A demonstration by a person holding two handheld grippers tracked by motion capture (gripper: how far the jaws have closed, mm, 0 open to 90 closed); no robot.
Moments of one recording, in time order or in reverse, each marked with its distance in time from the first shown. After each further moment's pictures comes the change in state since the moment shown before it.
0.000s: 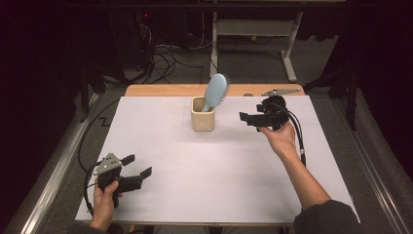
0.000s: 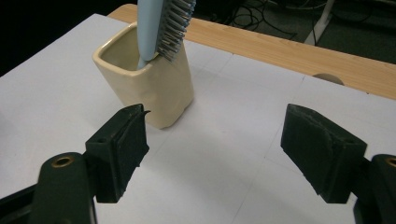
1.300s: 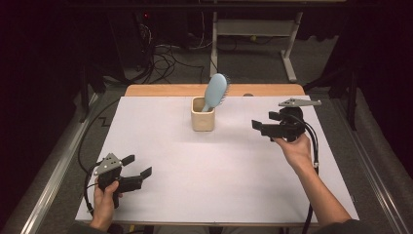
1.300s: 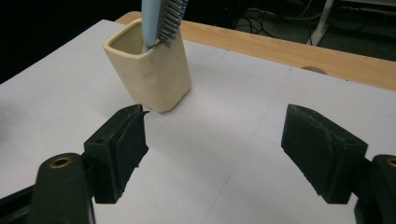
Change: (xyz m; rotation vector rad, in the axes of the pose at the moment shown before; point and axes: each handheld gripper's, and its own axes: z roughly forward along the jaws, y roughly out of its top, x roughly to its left) left arm -0.001 0.000 0.000 0.003 0.002 -0.001; right arm -0.010 -0.029 -0.038 -0.054 0.013 0.009
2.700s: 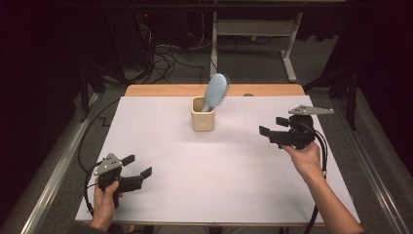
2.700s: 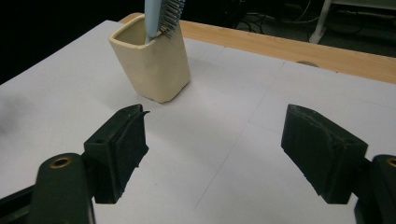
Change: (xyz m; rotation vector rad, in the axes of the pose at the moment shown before) left arm 0.000 0.000 0.000 0.001 0.002 -0.001; right arm -0.004 -0.017 -0.023 -0.021 0.004 0.002
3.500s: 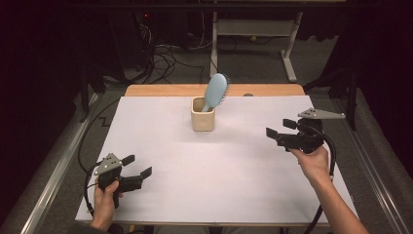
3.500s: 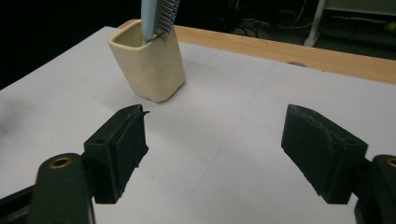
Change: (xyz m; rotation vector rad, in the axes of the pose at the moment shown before) left arm 0.000 0.000 0.000 0.000 0.002 -0.004; right arm -0.006 -0.008 -0.018 -0.031 -0.008 0.009
